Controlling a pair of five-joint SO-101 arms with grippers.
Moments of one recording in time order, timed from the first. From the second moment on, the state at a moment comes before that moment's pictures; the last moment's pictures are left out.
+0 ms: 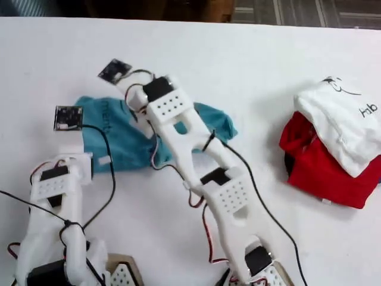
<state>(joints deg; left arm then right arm) -25.1 -29.4 66.3 31.8 -12.4 -37.2 44.5 -48.7 87.5 23.8</state>
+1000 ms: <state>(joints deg) -25.1 -29.4 66.3 31.8 -12.4 -24.2 38.1 -48.7 100.0 34.2</state>
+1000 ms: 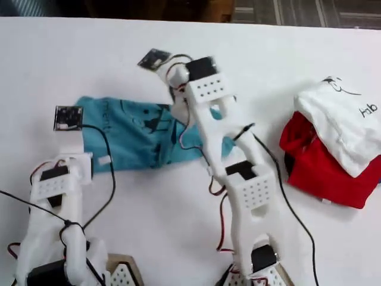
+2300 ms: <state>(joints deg) -25.1 -29.4 66.3 31.8 -12.4 -20.1 34.4 -41.1 87.1 34.5</state>
